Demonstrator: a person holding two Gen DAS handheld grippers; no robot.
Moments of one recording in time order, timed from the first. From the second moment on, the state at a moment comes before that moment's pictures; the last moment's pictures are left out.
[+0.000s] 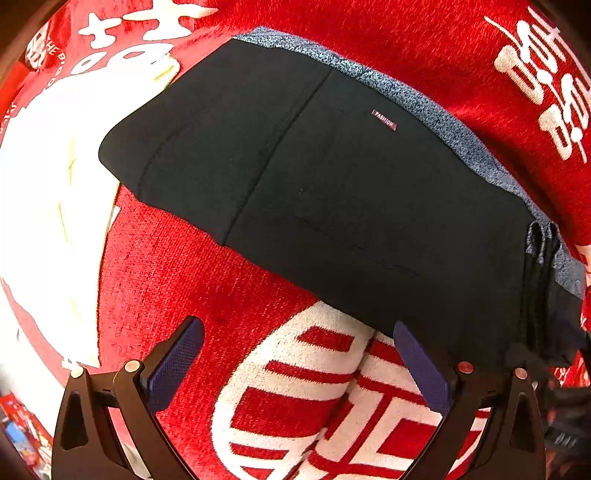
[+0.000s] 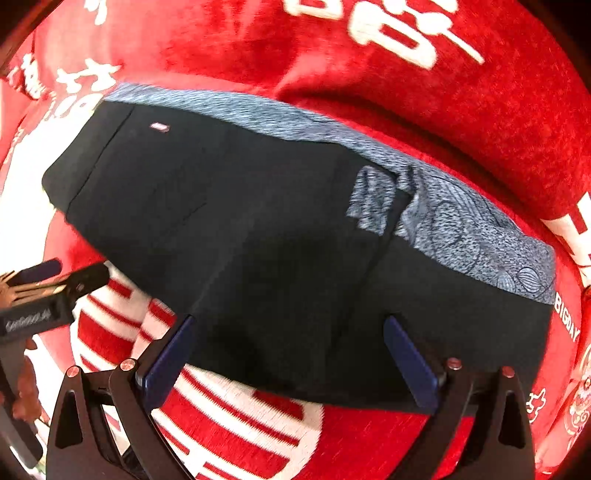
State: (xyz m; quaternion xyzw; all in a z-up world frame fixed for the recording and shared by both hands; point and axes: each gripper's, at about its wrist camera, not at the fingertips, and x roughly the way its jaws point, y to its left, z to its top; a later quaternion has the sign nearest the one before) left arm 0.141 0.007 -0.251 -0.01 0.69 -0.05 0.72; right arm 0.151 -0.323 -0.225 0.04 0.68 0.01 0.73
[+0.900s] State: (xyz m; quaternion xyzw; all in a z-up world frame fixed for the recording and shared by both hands) left arm 0.139 0.036 -0.222 -0.05 0.68 -0.03 0.73; right arm 0.196 -0.418 -0.233 0.16 0.65 -0.10 0.74
